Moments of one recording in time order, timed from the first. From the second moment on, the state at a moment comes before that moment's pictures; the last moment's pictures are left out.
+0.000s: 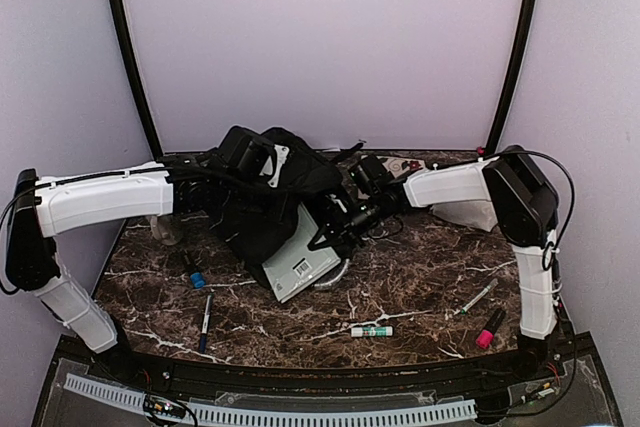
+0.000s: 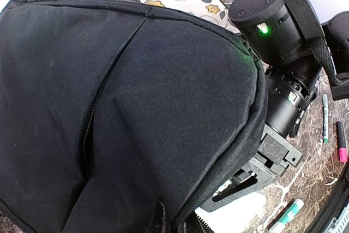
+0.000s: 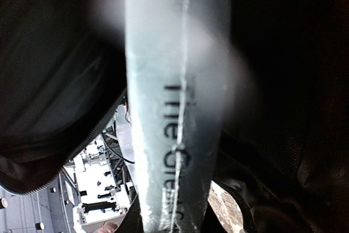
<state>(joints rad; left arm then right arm) -0.87 1.56 1.26 -0.41 -0.12 -0.31 0.71 2.12 1.47 -0.32 -1.03 0.62</state>
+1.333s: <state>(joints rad) -0.87 1.60 1.42 -0.62 0.06 -0.02 0.72 2.26 1.71 -0.47 -0.92 0.37</state>
